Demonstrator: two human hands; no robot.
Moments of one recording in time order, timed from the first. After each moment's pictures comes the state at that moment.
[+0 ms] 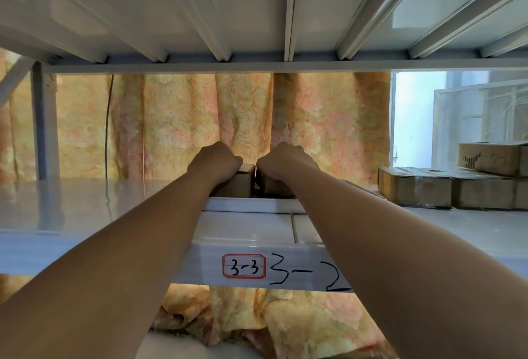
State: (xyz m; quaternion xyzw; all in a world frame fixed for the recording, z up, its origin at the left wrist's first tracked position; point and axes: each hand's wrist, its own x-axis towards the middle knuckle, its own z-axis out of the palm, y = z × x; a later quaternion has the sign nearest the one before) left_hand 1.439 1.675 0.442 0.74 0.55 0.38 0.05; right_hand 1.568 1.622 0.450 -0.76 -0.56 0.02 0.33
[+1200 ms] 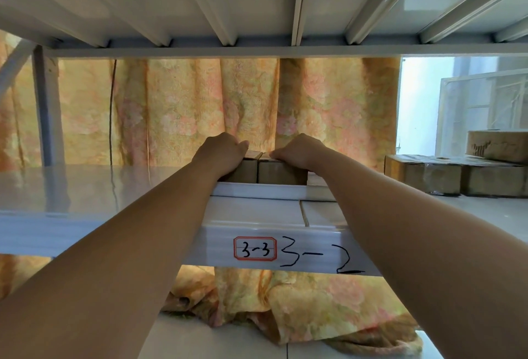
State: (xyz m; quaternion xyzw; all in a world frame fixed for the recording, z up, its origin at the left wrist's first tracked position) left_hand 1.431 1.677 0.430 0.76 0.52 0.39 0.00; right_hand 1.600 1.643 0.443 -0.70 -0.65 -0.01 0.30
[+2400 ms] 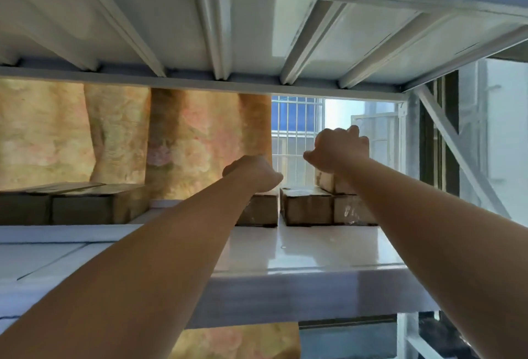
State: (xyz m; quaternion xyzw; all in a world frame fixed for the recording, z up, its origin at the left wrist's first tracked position) left_hand 1.763 1.567 0.467 0.83 0.48 0.27 -0.01; right_hand 1.901 1.494 0.493 -0.80 -0.47 -0.29 0.25
